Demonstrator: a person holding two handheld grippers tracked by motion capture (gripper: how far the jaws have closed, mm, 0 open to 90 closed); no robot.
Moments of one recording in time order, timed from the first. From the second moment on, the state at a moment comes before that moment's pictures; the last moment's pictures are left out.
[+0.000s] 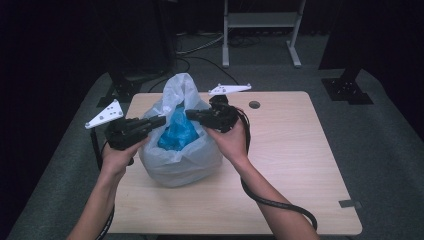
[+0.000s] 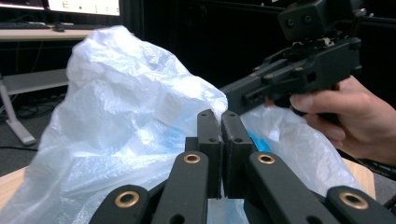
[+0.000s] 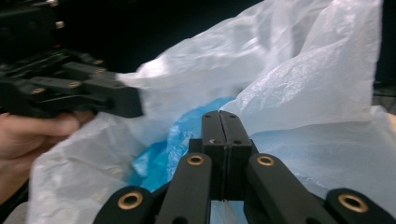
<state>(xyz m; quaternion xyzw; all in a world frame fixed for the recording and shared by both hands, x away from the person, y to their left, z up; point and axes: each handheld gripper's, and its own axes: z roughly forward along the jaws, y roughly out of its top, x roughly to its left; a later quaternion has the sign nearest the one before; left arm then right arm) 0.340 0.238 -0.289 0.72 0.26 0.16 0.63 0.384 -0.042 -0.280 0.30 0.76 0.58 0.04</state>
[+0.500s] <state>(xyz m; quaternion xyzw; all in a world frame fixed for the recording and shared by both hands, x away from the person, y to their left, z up) 0.347 0.230 -0.295 0.71 0.27 0.12 0.64 0.367 -0.020 -0.288 0.23 0.79 0.57 0.00</state>
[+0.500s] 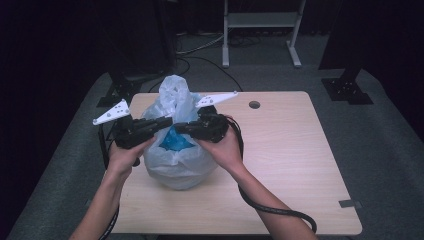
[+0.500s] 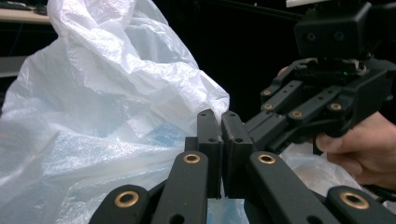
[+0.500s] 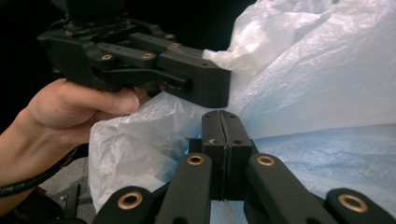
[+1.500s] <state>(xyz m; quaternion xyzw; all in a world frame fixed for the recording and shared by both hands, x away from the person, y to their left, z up) 0.354 0.229 -0.297 0.68 0.30 0.09 0.66 0.363 -0.027 -0.292 0.21 0.78 0.58 0.01</state>
